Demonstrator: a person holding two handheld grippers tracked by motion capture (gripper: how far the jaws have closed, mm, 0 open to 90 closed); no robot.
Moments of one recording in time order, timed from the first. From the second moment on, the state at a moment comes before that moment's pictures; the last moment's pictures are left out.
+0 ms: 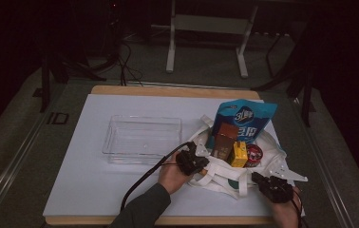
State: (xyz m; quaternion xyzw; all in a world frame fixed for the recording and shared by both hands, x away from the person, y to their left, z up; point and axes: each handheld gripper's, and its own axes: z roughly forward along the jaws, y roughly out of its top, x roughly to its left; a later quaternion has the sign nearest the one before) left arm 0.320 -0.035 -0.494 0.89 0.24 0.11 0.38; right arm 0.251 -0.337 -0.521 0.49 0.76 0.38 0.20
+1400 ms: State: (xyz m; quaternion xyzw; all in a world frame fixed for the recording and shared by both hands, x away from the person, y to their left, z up) left arm 0.342 -0.041 -0.478 0.88 0.25 0.10 0.40; right arm 0.253 -0.336 -0.531 0.49 0.75 0.40 0.21
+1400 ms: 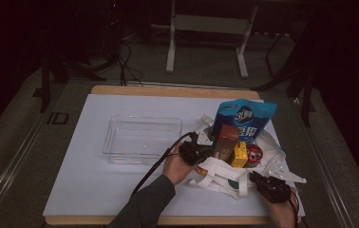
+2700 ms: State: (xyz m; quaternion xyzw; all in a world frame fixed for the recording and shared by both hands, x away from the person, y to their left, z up) left arm 0.354 -0.025 -0.424 0.85 0.18 0.05 0.50; right arm 0.253 -0.338 -0.533 0.48 0.75 0.42 0.20
